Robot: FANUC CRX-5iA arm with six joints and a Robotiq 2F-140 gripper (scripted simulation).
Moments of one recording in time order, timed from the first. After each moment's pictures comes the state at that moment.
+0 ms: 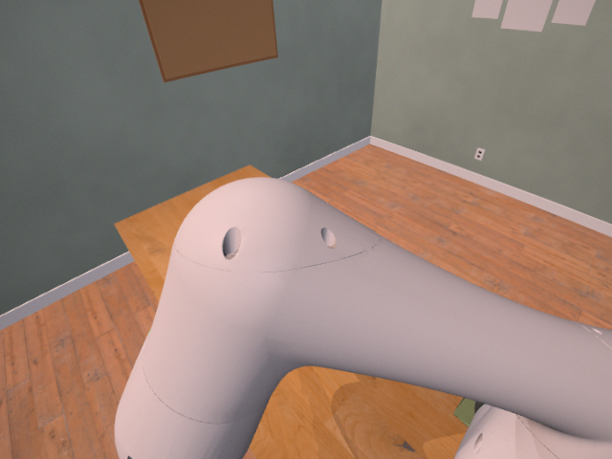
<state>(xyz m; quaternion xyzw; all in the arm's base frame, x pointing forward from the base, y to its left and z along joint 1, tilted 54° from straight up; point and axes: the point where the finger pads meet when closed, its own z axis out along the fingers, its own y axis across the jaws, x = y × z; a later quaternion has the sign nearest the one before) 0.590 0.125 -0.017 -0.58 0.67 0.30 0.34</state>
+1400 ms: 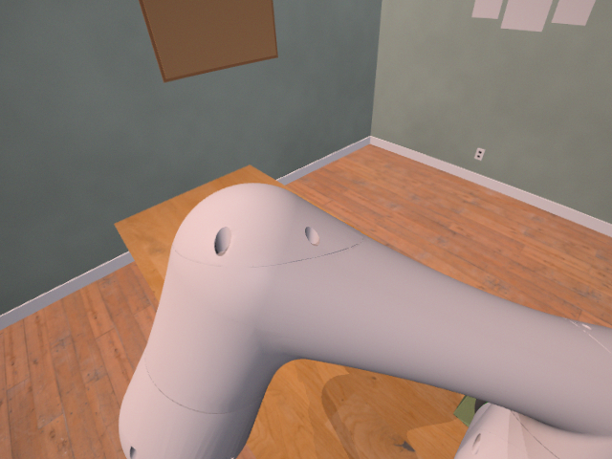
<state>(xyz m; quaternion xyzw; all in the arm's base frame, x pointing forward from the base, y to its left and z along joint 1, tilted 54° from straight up) 0.593 0.147 -0.034 -0.58 0.67 0.30 0.34</state>
